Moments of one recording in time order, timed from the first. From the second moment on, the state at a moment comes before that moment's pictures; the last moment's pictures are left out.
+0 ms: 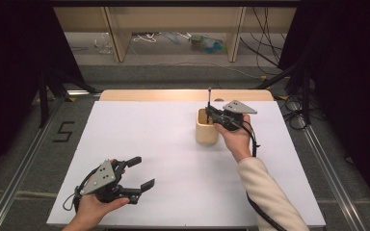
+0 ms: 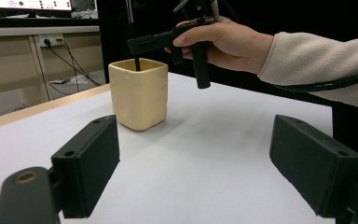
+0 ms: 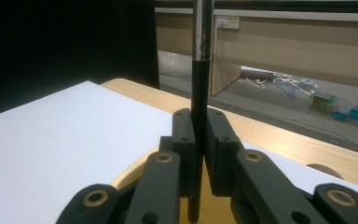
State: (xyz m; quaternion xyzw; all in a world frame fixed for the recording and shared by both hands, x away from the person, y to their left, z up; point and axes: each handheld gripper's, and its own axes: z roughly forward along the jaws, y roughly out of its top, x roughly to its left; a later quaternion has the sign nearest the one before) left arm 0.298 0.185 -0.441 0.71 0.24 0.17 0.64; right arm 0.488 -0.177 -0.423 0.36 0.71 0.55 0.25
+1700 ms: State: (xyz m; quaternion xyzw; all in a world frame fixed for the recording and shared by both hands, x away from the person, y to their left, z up) left arm 0.299 0.187 -0.440 0.71 0.24 0.17 0.64; right arm 0.485 -0.179 -0.415 0.35 0.71 0.55 0.25
